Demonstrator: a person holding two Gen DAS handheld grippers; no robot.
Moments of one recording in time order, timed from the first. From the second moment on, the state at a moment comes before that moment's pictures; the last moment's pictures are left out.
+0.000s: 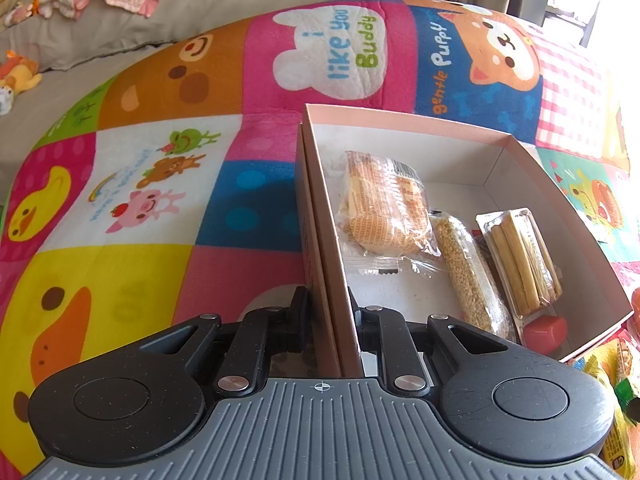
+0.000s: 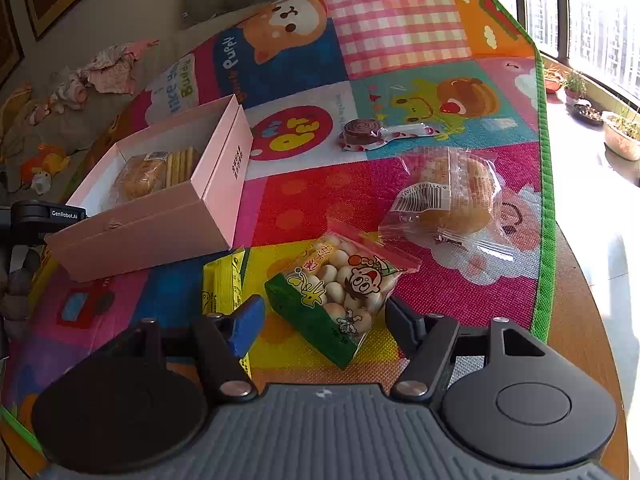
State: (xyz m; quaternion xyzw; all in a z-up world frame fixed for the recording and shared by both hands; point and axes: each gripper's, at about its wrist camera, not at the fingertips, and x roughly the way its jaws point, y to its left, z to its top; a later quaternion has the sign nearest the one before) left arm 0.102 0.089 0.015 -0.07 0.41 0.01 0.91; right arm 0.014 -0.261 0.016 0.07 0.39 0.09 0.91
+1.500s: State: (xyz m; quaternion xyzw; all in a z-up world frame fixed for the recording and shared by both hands) left arm 0.100 0.089 0.014 -0.08 0.40 0.01 0.91; right arm 0.233 -0.262 0.015 0.00 0.45 0.08 0.89
